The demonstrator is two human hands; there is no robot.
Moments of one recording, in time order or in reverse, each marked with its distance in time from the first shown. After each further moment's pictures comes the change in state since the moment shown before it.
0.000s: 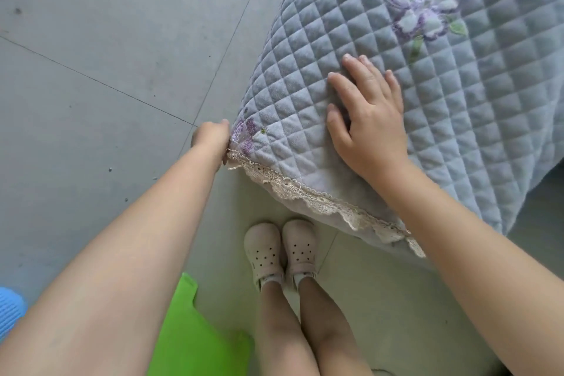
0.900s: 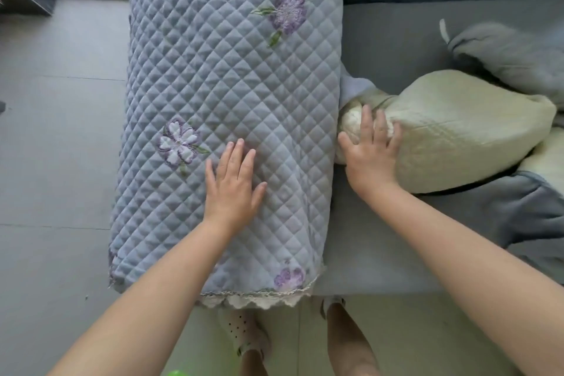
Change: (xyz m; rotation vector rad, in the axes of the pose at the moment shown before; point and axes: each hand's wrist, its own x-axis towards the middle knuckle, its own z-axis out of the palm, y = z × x) left_hand -0.218 0.132 0.171 1.108 0.048 1.034; right_hand -0.045 0.256 -0.145 -0.495 -0.138 0.383
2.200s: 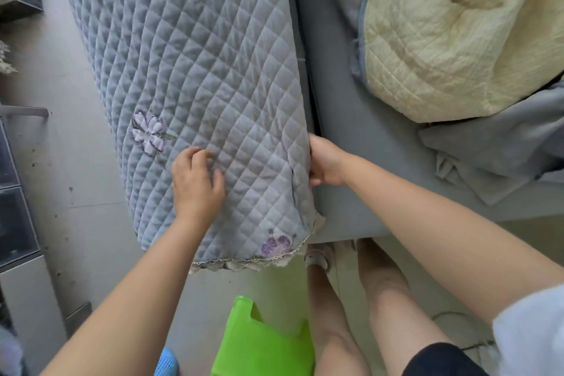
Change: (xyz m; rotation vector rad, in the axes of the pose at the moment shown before) left_hand -0.010 0.018 0.001 -0.037 0.107 -0.235; right_hand -0.023 -0.008 0.021 1.955 -1.254 0.633
